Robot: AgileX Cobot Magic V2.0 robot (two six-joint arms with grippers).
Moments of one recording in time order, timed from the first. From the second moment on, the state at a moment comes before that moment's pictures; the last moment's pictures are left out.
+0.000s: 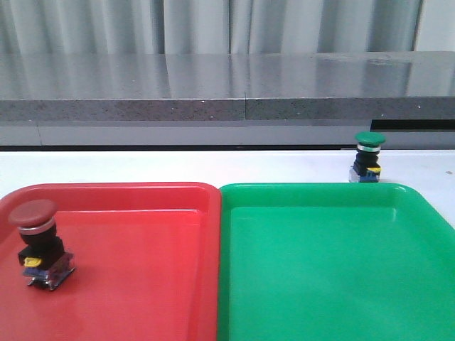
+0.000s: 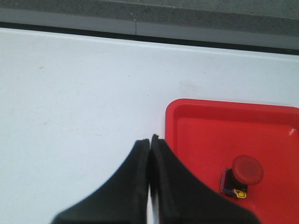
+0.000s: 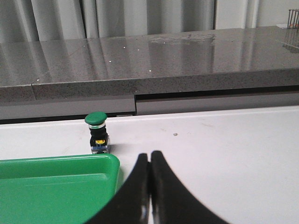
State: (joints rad) left arm -0.49 0.55 -0.65 0.57 0.89 -0.83; right arm -0.03 -0.01 0.03 -0.06 0.08 0.15
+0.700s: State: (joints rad) left arm -0.22 0.32 -0.39 0.69 0.39 -0.62; right arm -0.03 -0.01 0.03 -0.06 0.08 0.15
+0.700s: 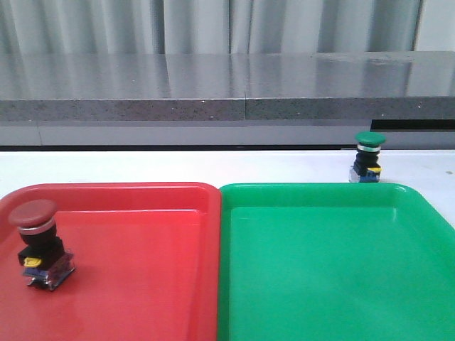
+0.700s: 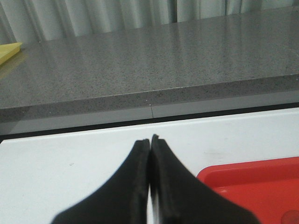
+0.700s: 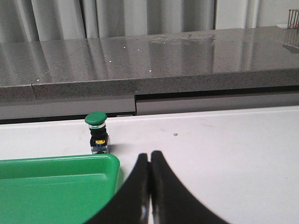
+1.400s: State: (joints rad) left arm -0.03 0.04 -0.02 0.21 0.14 -0.26; right arm -0.03 -0.01 0.03 -0.06 0.08 0.15
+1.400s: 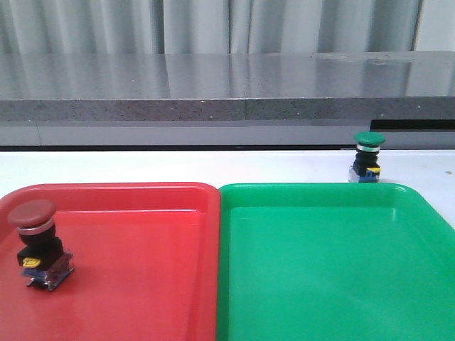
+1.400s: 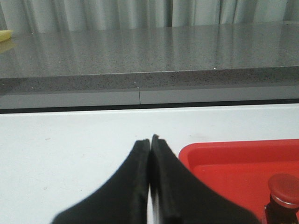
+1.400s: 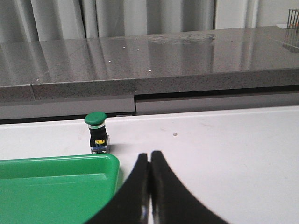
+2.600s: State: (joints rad) left arm -0.03 0.00 0.00 -0.05 0.16 -0.04; right arm -0.03 -0.01 0.03 -0.06 0.08 0.15
